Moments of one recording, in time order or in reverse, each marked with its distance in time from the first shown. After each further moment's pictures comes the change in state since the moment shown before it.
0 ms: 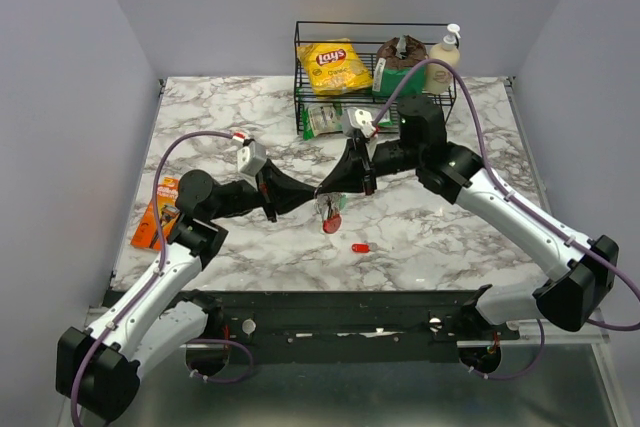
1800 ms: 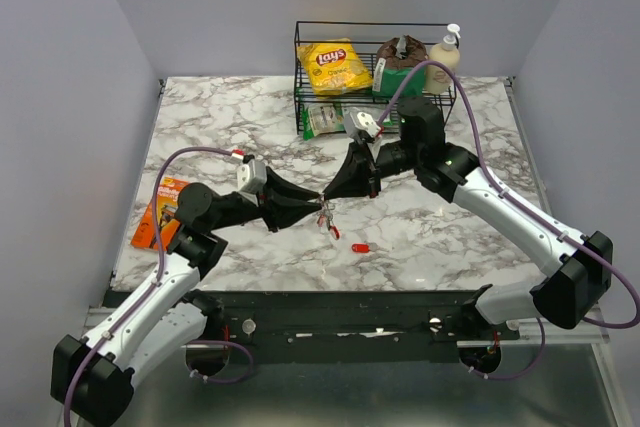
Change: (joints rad) left arm -0.046 -0.075 -0.080 0.049 -0.032 0.119; right arm -0.046 0.015 -0.046 0.049 -0.154 0.035
